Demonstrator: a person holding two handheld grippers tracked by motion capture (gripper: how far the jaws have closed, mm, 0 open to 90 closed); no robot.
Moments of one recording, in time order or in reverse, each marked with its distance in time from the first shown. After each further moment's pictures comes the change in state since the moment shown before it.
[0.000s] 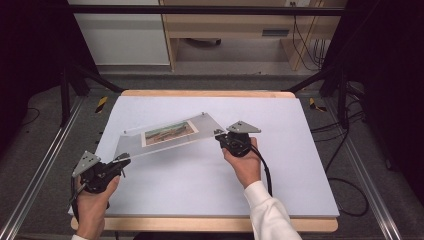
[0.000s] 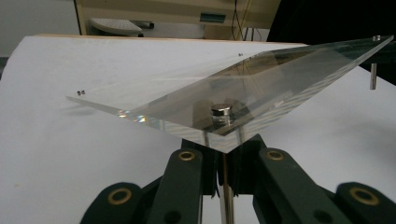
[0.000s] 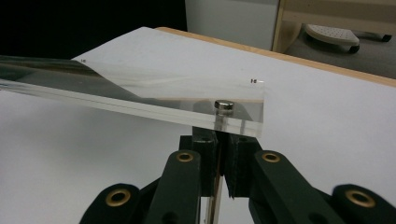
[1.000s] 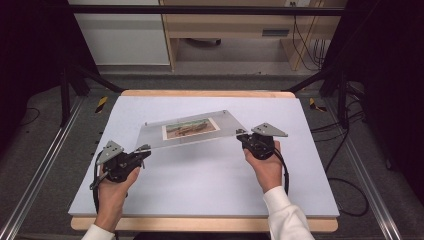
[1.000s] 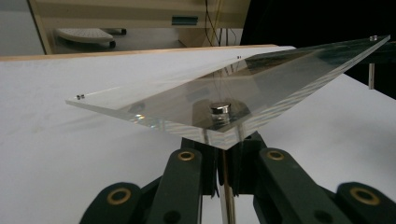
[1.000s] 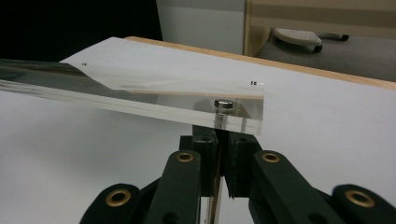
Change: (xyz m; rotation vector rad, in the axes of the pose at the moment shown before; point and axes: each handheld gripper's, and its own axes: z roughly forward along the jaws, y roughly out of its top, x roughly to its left) left arm -0.035 0.022 0.042 -0.010 -0.099 0.055; right arm -0.037 -0.008 -0.048 -0.036 -0.090 0.049
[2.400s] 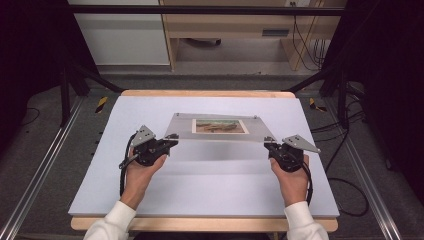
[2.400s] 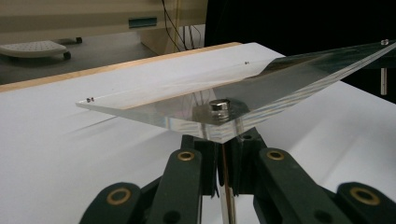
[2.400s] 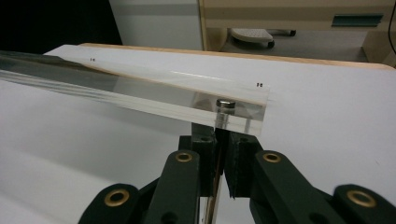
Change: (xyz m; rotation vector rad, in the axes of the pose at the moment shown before) left arm -0.024 0.020 0.070 0.020 -0.143 0.094; right arm -0.039 -0.029 -0.057 -0.029 -0.149 0.078
